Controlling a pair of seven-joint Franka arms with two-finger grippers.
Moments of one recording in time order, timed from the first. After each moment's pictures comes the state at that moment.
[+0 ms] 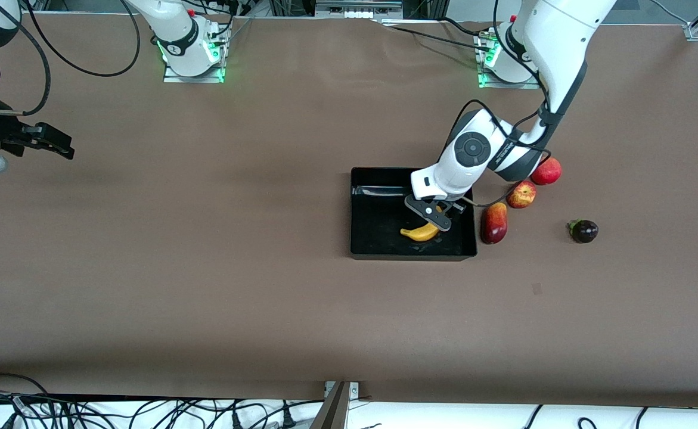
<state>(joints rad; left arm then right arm) -0.21 0.51 -0.30 -2.05 0.17 2.55 0.00 0.01 -0.01 -0.05 -1.74 -0.06 1.68 -0.01</state>
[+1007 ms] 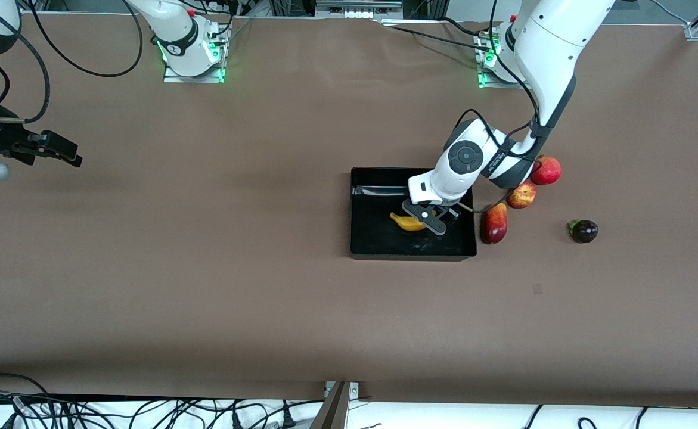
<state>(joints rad) -0.24 0.57 -0.26 -2.03 0.19 2.59 0.01 0.03 0.00 -0.08 -1.74 0.02 1.72 0.00</state>
